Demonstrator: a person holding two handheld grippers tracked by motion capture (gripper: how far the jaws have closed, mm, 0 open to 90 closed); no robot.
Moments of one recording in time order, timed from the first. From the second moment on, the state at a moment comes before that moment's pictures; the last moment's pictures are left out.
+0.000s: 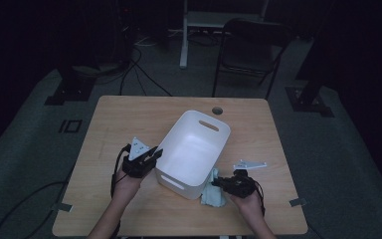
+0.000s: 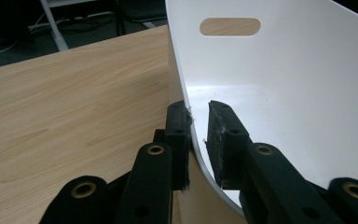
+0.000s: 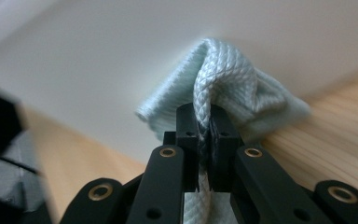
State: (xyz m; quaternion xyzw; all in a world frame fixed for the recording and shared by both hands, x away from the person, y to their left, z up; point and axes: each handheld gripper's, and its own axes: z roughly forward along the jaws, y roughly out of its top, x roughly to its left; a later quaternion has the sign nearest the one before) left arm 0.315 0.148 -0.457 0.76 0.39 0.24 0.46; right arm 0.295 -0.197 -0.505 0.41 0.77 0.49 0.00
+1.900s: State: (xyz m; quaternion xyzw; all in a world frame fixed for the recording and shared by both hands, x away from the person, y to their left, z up) left arm 0.314 0.143 -0.457 0.76 0.39 0.24 0.46; right arm 0.268 -0.185 -0.489 0.37 0.77 0.52 -0.01
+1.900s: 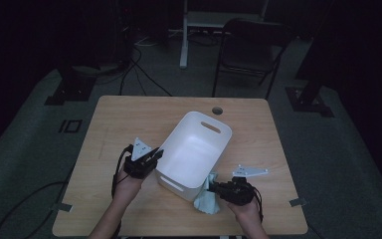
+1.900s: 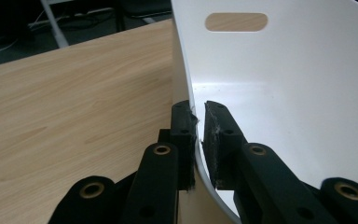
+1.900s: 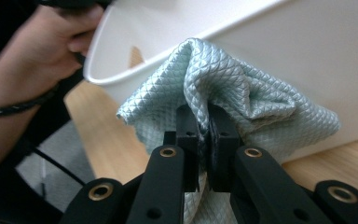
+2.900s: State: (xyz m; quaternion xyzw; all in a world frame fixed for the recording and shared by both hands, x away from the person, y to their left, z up) left arm 0.315 0.145 -0.456 0.77 0.39 0.24 0.45; right arm 0.299 -0.207 -0.472 0.38 0.74 0.55 0.02
